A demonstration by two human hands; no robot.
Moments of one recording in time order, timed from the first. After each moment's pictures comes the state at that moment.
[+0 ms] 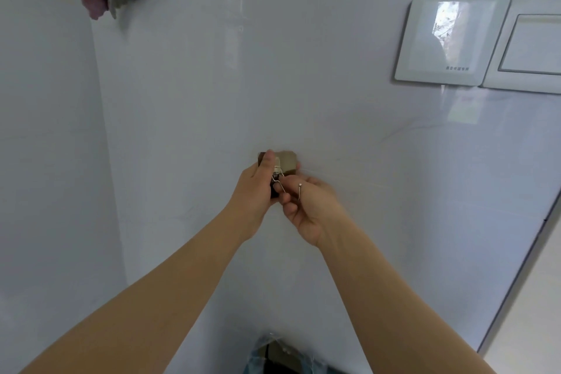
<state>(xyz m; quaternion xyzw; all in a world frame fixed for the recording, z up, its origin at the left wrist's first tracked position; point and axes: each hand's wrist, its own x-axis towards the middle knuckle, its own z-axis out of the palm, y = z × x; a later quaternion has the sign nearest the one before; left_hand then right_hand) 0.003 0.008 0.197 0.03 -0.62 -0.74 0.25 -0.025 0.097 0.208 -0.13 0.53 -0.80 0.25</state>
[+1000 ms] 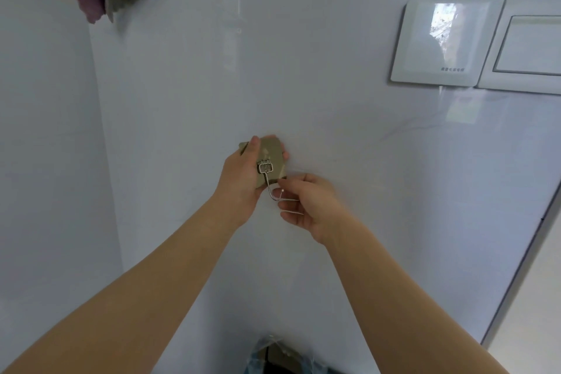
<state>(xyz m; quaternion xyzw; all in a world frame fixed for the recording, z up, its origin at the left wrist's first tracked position) 0.006 0.002 0.220 0.05 -0.54 -0.79 0.29 -0.033 0.101 0.210 -0.18 0.65 -0.71 0.20</state>
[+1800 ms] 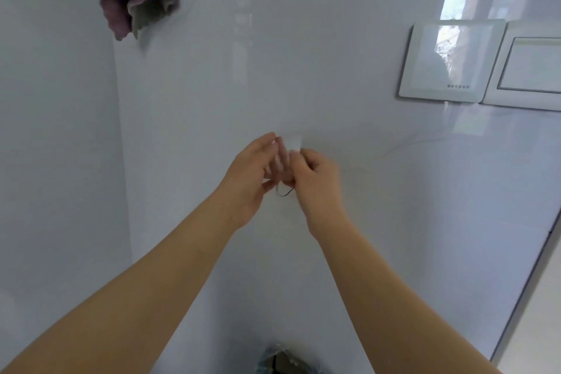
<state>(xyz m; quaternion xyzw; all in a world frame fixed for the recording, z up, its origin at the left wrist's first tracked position) 0.031 -0.004 0.236 0.00 -0.63 -0.73 0.25 -0.011 0.085 0.230 -0.30 0.64 -0.70 -0.05</state>
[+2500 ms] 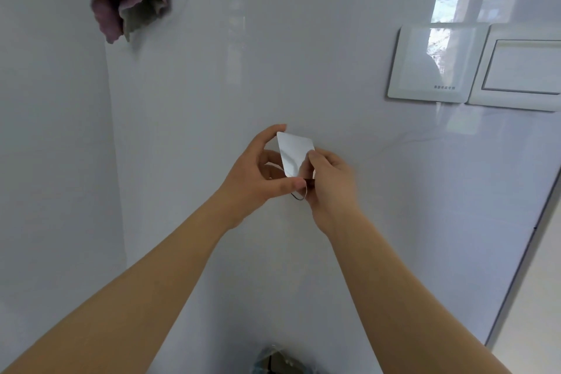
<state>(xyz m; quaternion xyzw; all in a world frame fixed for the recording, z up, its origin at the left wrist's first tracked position) 0.032 -0.004 0.228 -0.11 -0.75 -0.57 0.31 -0.023 0.106 0.239 -0.20 0.56 -0.80 0.06</state>
